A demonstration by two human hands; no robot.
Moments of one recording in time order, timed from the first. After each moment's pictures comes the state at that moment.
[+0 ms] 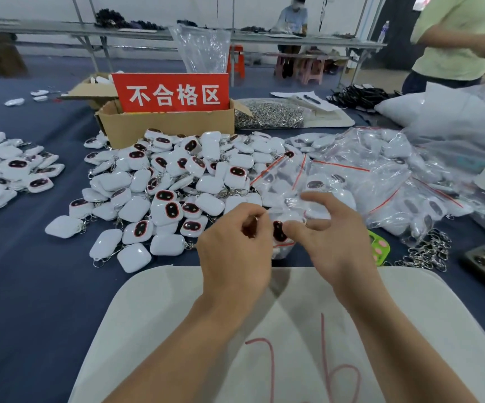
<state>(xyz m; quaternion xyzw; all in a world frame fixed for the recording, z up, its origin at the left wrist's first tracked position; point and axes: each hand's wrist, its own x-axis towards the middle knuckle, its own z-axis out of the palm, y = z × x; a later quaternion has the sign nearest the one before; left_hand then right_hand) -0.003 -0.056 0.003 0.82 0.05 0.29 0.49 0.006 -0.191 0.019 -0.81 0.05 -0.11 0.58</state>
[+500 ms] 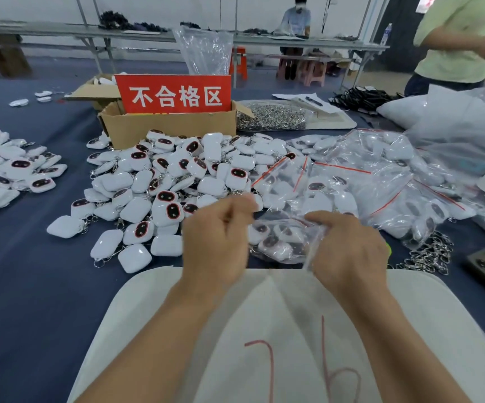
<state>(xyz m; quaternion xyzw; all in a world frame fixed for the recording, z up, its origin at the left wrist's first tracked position) 0.008 -0.026 0.005 0.79 -0.02 0.27 0.55 0.001 -0.202 0.019 -0.97 0.07 -0.15 0.19</state>
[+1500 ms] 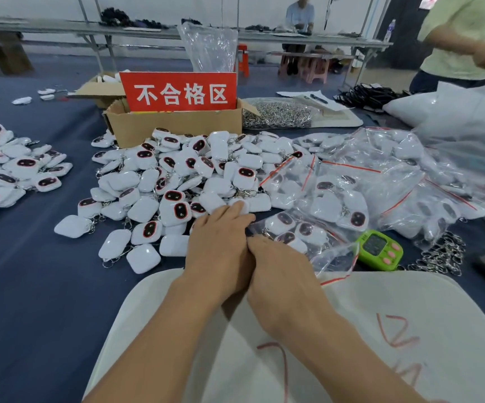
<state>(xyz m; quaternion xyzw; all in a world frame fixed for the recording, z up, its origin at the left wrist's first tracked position) 0.033 0.000 -0.020 0.98 -0.11 0.09 0.11 -0.020 -0.123 0.007 -0.97 -0.14 -0.04 0.21</state>
